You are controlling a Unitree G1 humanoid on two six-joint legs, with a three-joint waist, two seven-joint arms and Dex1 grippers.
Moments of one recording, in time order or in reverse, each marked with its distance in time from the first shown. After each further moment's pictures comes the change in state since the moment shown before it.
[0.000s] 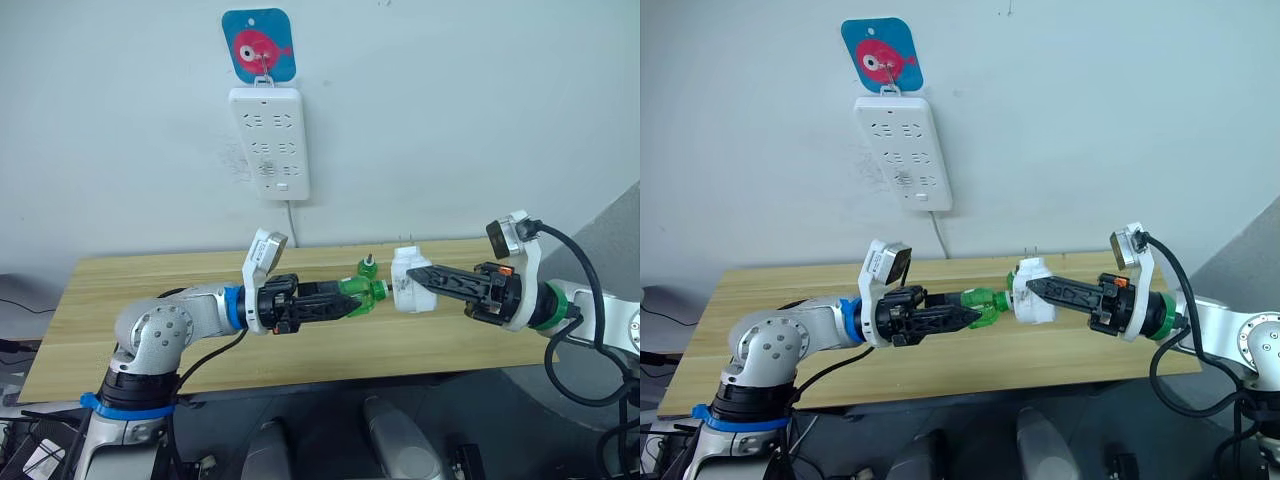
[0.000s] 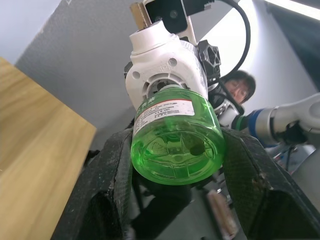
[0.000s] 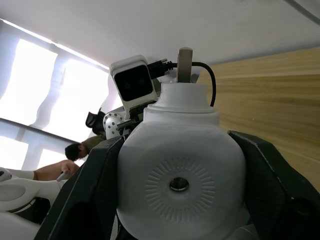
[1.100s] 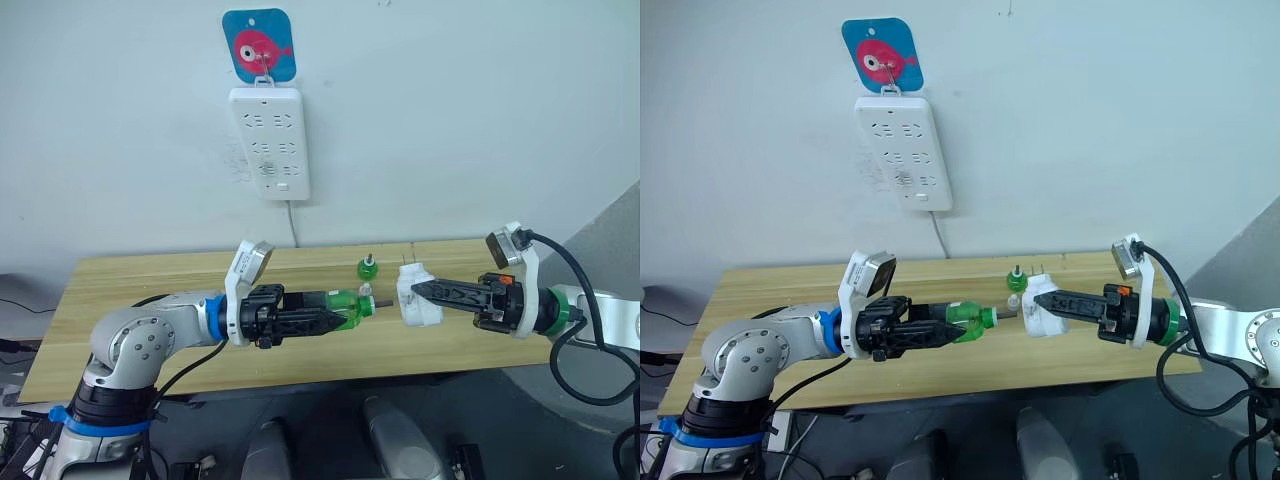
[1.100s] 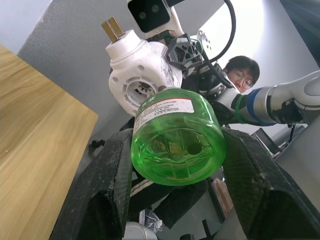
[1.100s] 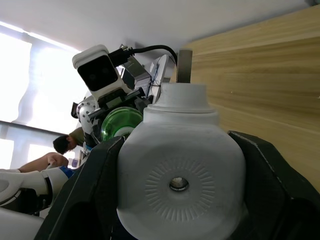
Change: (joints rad) left arm 0.072 0.115 0.028 -0.049 -0.050 -0.003 -0.048; right arm 0.003 -0.059 0.018 0.058 0.006 0.056 -0.014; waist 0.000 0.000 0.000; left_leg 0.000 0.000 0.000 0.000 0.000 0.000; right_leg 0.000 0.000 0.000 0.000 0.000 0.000
